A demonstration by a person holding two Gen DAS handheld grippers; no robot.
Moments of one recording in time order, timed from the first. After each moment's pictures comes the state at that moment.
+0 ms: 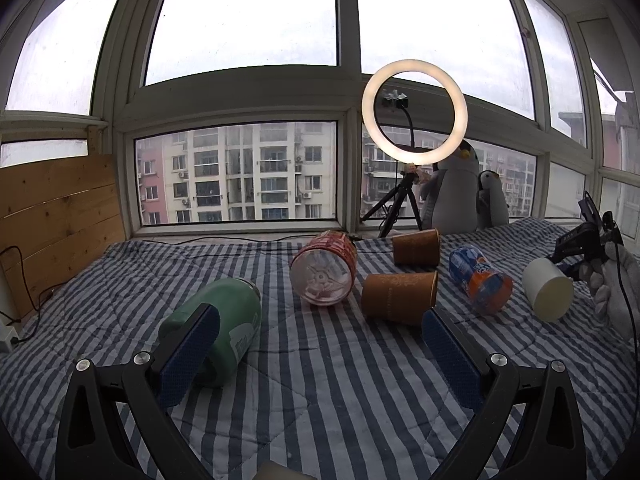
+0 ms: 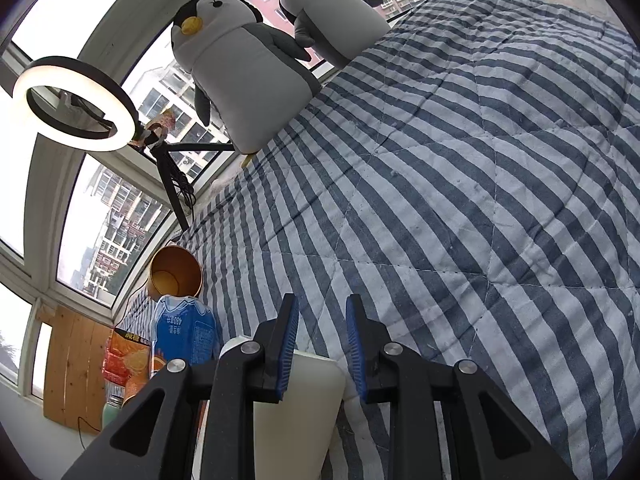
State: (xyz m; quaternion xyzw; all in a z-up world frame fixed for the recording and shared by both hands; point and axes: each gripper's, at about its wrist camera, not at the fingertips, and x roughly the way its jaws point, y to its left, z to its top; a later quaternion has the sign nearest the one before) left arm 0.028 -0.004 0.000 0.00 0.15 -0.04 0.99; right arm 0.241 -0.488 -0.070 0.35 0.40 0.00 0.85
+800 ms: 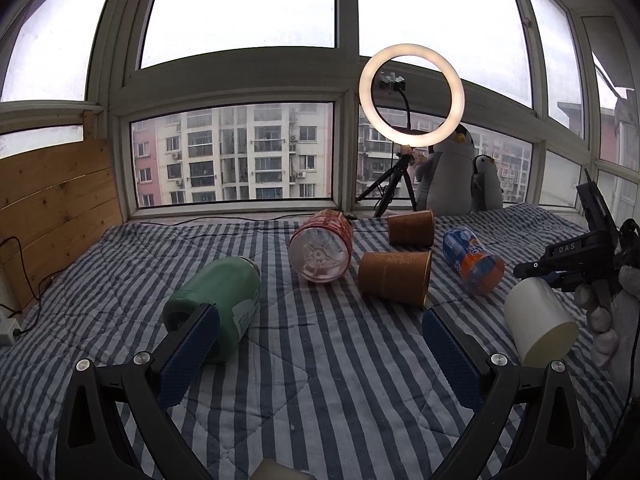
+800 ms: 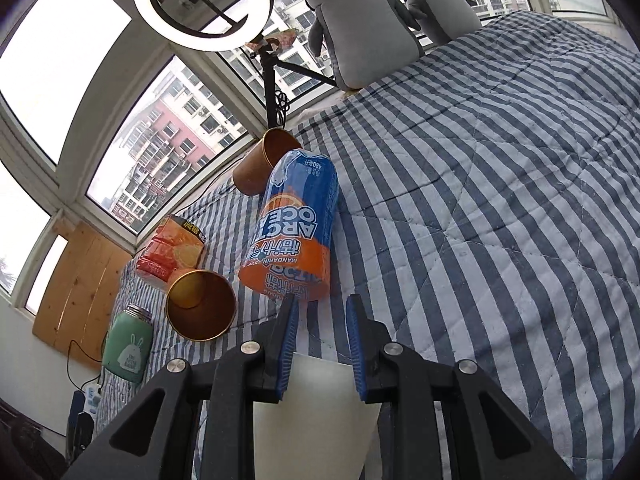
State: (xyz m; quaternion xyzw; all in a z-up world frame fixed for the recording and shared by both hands) left arm 0.018 -0.002 0.002 0.01 0.19 -0.05 0.98; right arm 0.177 -0.341 -0.053 0.27 0.40 0.07 0.87
